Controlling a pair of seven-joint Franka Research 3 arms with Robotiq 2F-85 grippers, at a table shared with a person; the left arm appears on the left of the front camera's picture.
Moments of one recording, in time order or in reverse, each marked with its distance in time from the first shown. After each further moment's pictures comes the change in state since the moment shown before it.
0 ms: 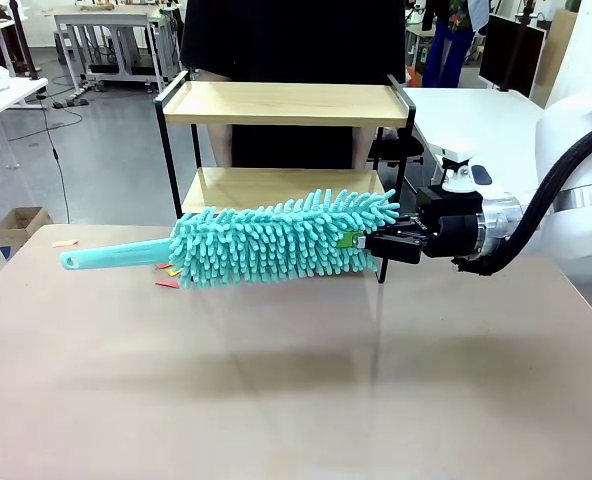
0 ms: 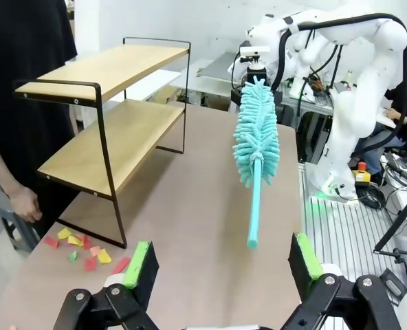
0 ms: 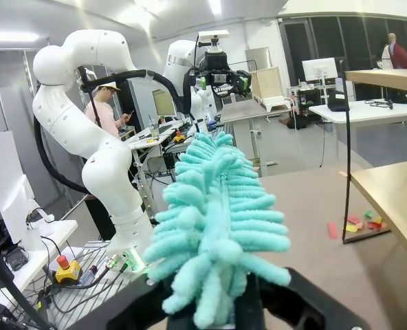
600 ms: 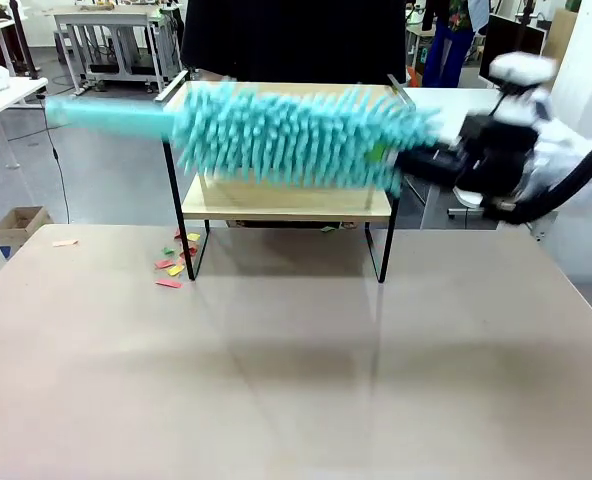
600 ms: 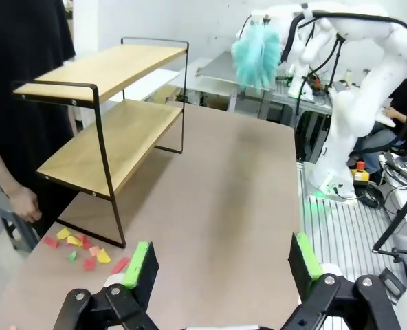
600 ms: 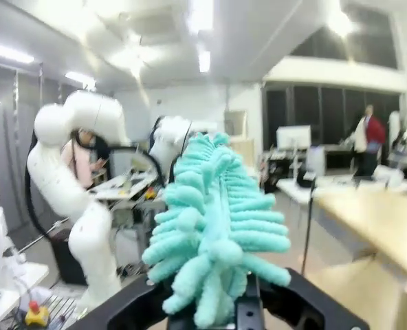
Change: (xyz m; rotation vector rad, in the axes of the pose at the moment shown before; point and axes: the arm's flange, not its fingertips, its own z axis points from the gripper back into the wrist) left arm 0.001 -0.002 0.001 -0.002 0.002 -0.001; right arm 0.109 0.034 0.034 -0.099 -0.233 0.178
